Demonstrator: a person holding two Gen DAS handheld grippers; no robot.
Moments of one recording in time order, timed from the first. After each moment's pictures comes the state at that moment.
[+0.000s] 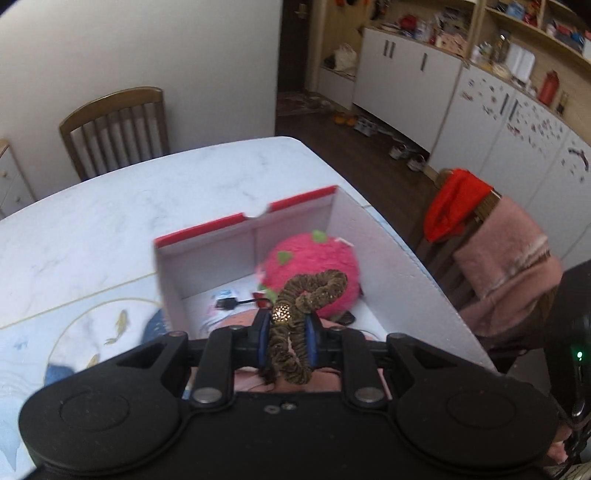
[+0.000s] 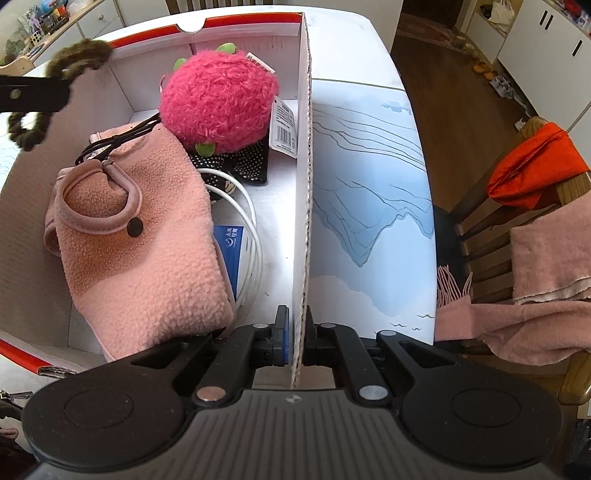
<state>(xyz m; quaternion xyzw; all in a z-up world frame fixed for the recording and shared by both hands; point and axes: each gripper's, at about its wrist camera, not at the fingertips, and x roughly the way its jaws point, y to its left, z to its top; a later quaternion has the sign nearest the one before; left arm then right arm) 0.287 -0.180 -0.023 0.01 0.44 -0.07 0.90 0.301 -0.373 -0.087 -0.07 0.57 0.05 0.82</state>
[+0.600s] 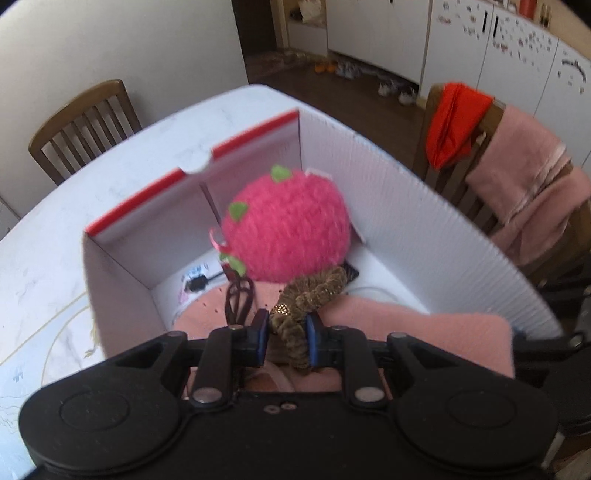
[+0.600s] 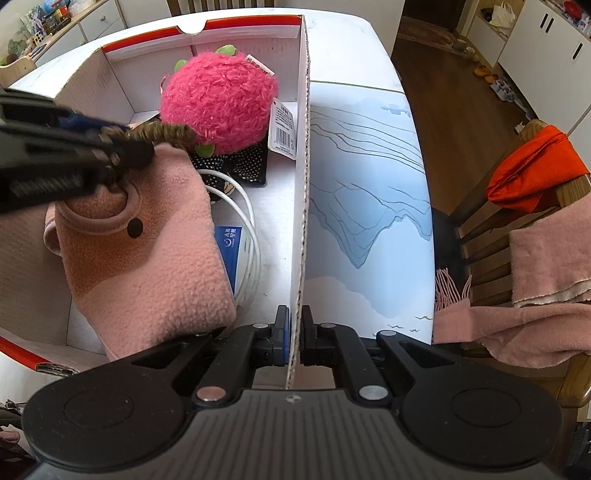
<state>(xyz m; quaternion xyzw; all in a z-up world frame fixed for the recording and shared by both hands) 0.310 -0.217 -0.086 0.12 0.49 -0.09 0.86 0.300 -0.375 -0.087 -0.07 0.56 0.05 0.82</state>
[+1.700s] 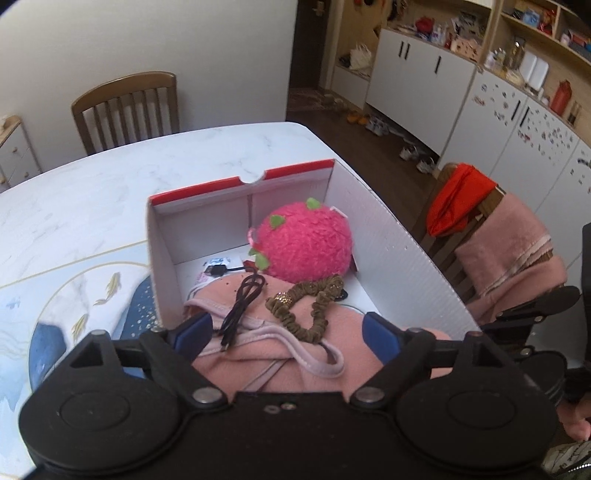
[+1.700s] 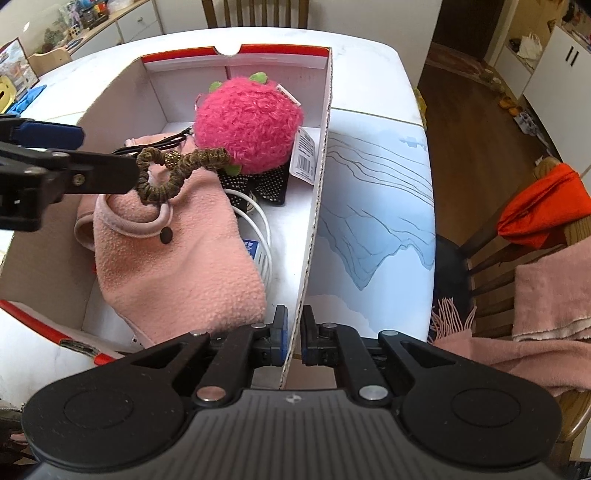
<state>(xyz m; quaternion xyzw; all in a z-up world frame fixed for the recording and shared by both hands) 0.257 -0.182 -0.037 -0.02 0.44 -0.04 0.90 0.295 -0.380 -0.068 -0.11 0.54 0.11 0.83</state>
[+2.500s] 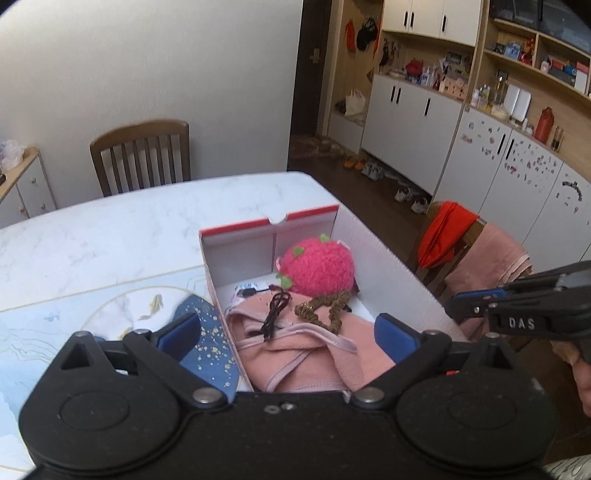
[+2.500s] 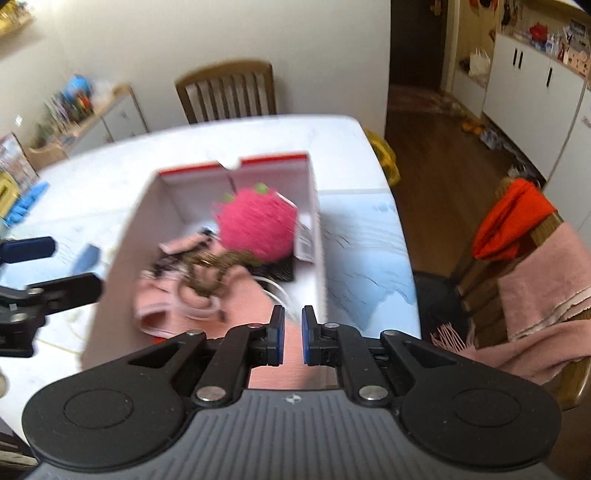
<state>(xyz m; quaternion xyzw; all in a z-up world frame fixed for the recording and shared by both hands) 0.187 -0.150 0.008 -0.02 0.36 -0.05 0.93 0.244 -0.371 0.017 -0.02 0.42 0.08 0.90</state>
